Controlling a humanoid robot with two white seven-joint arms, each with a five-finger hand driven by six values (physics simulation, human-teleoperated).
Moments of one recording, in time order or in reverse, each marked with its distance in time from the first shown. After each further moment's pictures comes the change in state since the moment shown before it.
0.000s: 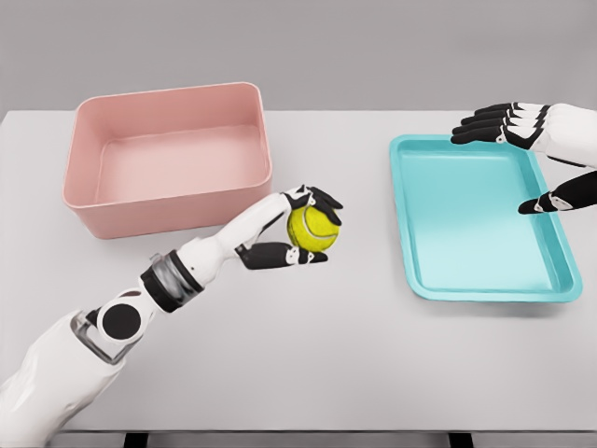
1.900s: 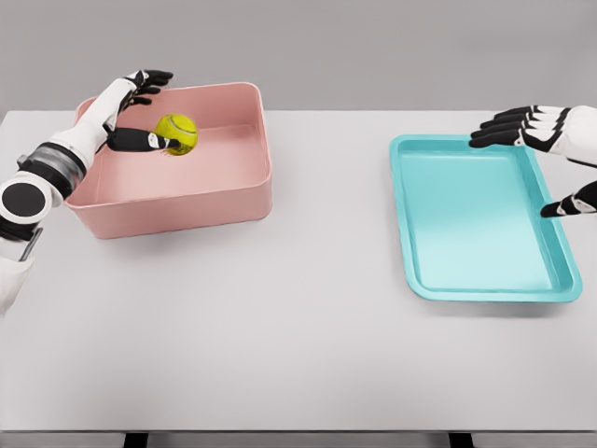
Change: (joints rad) left arm -0.199 0.098 0.282 0.195 -0.014 0.523 0.001; right arm 0.026 -0.089 -0.012 0.000 -0.017 0.000 0.000
